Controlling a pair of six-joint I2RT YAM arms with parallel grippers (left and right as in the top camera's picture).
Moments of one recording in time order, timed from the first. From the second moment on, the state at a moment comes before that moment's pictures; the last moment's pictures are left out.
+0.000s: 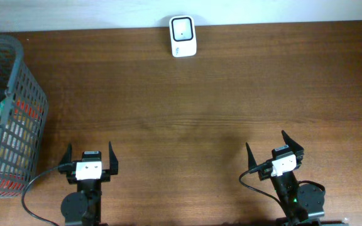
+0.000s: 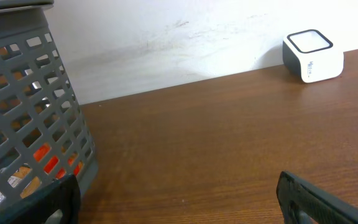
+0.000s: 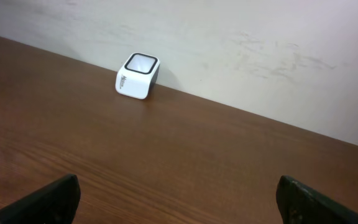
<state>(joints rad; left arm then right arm) 0.06 0.02 0.02 -0.08 -0.04 0.23 0.10 0.01 0.01 -0.06 -0.14 -0.21</state>
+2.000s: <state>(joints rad) 0.06 0.02 0.02 -0.05 -0.09 0.23 0.10 0.01 0.01 -0.06 -0.14 -0.21</state>
